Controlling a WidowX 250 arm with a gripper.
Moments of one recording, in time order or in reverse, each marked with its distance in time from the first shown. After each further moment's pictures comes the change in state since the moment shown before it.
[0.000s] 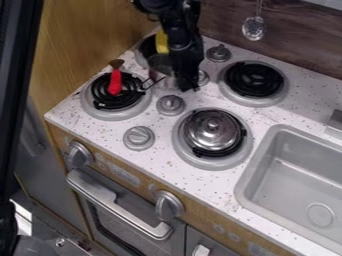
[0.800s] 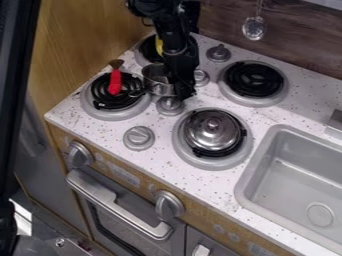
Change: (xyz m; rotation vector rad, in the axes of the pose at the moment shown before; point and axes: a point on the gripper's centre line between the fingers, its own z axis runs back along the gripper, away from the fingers) arm -0.001 -0.011 0.000 -0.048 0.024 0.021
